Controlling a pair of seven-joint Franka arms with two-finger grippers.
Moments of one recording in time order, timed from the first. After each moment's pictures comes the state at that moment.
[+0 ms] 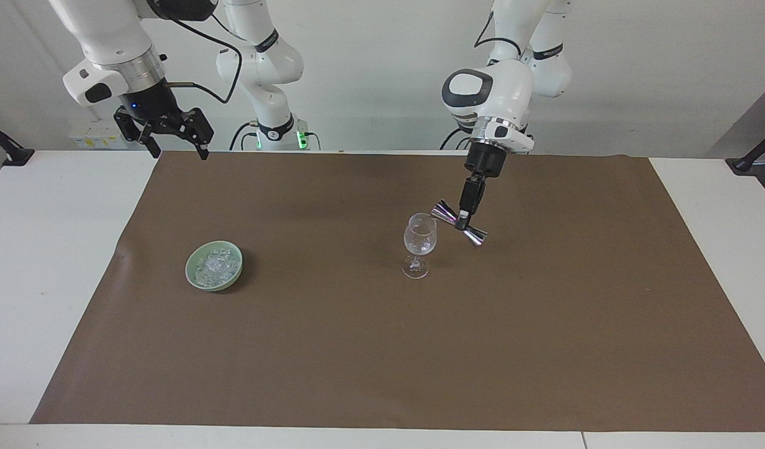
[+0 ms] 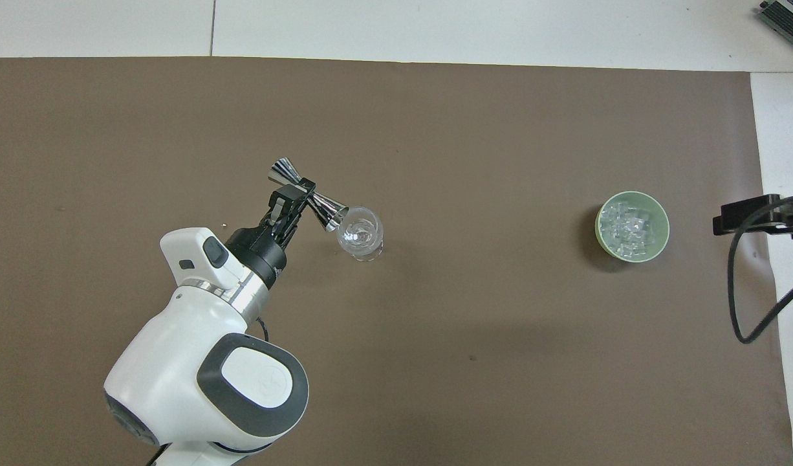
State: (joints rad) left arm -0.69 -0.01 -0.04 -2.19 -1.43 3.35 -0.16; right arm 0.05 -0.07 -0.09 -1.60 0.00 1.54 0.02
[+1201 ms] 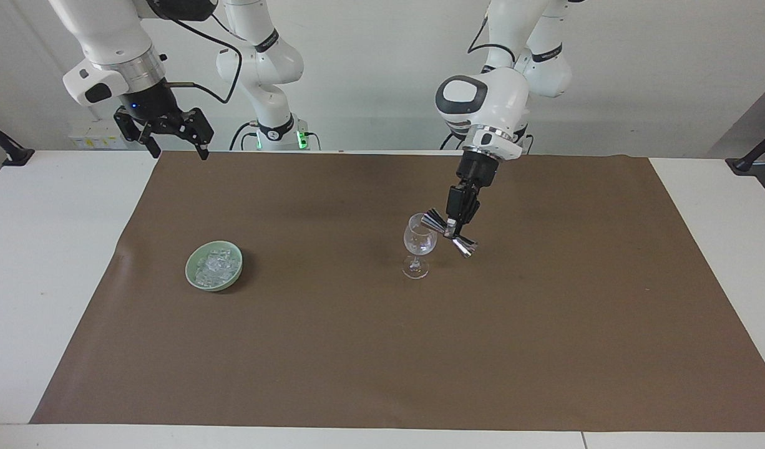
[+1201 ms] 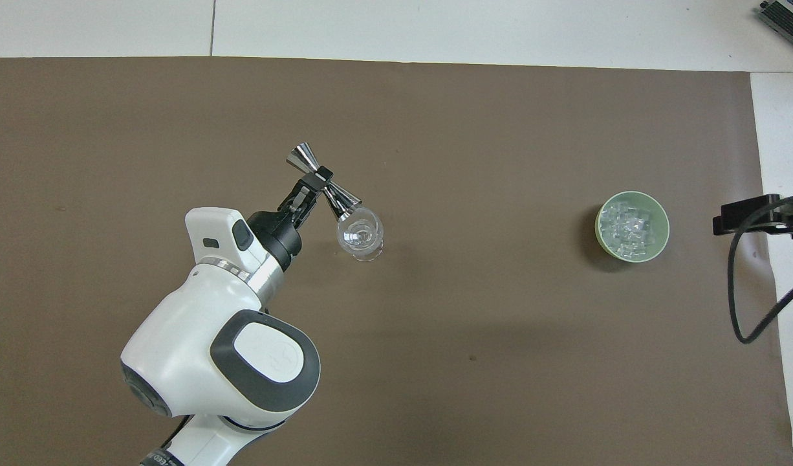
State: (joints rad) left arm -0.67 0.05 -0.03 -2.12 -1.47 3.27 -0.02; right arm 0.05 -0.07 -0.09 -1.60 0.00 1.54 0.02
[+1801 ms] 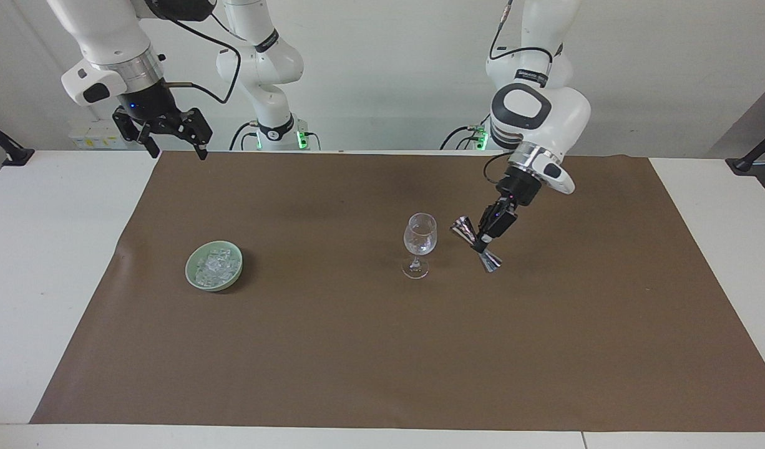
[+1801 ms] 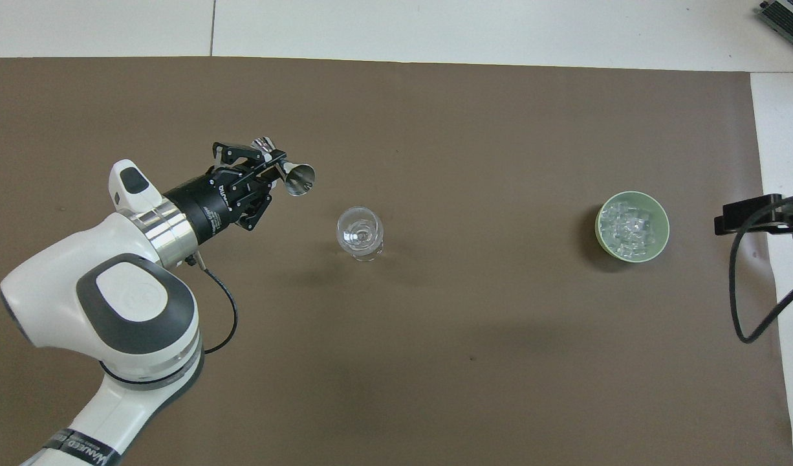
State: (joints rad) left arm -0.37 -0.02 -0.02 -2.14 -1.48 2.77 -0.43; right arm 0.05 -0.07 -0.09 -1.60 0.00 1.54 0.02
